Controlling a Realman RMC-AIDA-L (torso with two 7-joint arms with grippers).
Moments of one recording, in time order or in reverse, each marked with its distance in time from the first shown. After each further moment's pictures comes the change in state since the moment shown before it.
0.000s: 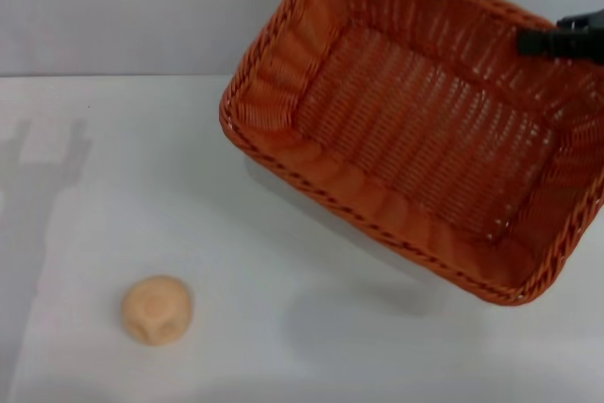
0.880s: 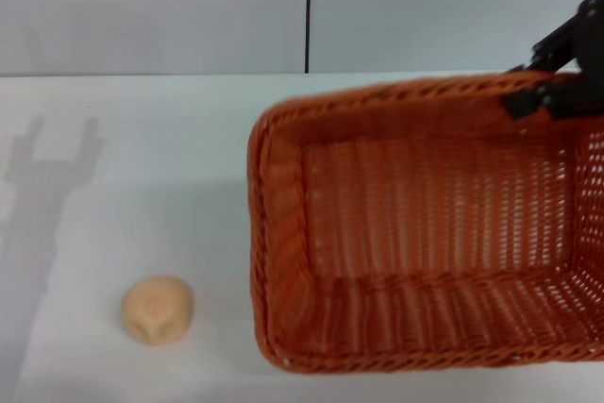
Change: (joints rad) left arm -0.012 0.000 0.029 -0.005 0.002 0.000 0.002; right arm 0.149 -0.038 -0.143 -0.114 -0.096 -0.290 -0.262
